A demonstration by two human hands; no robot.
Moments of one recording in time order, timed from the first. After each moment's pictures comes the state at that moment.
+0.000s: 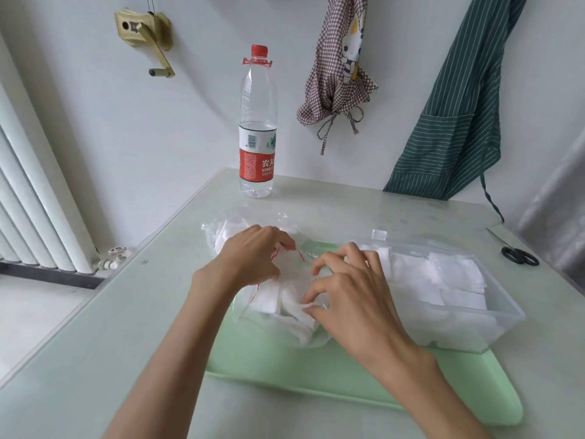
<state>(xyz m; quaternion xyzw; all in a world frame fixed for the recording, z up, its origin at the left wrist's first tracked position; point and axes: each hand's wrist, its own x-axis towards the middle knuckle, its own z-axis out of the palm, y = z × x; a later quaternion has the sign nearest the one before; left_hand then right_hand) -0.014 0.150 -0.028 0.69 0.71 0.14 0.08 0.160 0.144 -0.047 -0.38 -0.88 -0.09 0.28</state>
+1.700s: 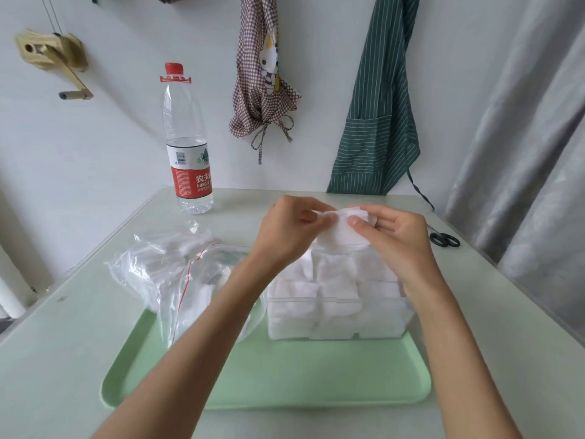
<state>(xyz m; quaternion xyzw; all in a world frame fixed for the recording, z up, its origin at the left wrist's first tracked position) 0.121 0.197 0.014 0.66 0.55 0.46 0.23 0.281 0.200 0.012 -0.47 -0.60 0.37 0.54</state>
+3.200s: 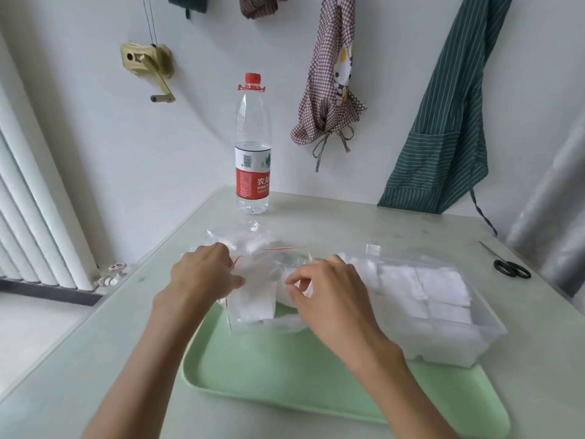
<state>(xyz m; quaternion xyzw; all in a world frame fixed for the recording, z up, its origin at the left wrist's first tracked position) -0.029 0.123 -0.012 0.50 0.85 0.10 0.09 0.151 0.140 -0.017 -0.43 -0.86 0.05 0.25</state>
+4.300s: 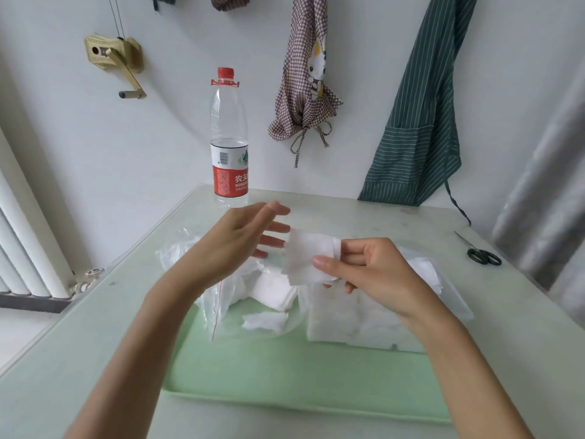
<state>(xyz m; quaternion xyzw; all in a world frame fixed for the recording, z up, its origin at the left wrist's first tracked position) 0.027 0.119 0.033 0.60 0.57 0.46 0.32 0.219 0.160 0.018 -0.41 -0.72 0.46 0.32</state>
